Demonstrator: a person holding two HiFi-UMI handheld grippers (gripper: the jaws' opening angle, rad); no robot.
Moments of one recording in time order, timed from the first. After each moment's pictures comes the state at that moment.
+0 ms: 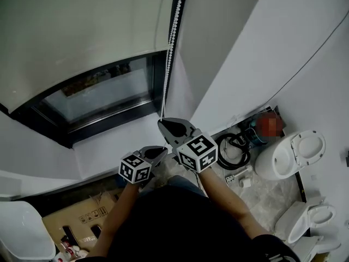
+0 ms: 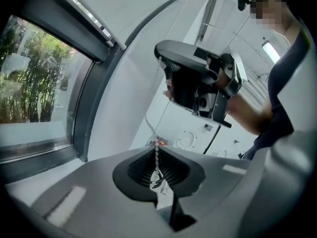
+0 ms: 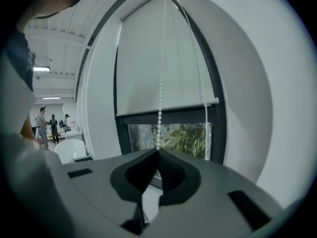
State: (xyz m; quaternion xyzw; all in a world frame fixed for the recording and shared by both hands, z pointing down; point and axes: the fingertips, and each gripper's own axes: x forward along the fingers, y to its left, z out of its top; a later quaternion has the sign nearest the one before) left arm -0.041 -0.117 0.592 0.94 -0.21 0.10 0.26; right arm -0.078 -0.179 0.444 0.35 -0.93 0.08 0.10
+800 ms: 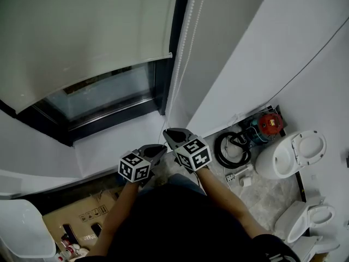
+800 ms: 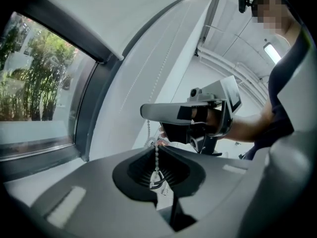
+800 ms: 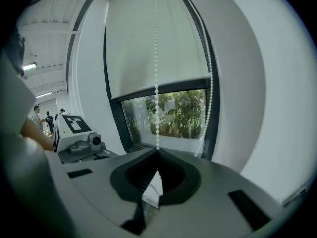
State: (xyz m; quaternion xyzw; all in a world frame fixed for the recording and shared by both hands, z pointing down) left arm -0.051 -0.119 0.597 0.93 -0.22 0.09 0.27; right arm -0.065 -0.172 0.548 0.35 -0.90 0.15 0.20
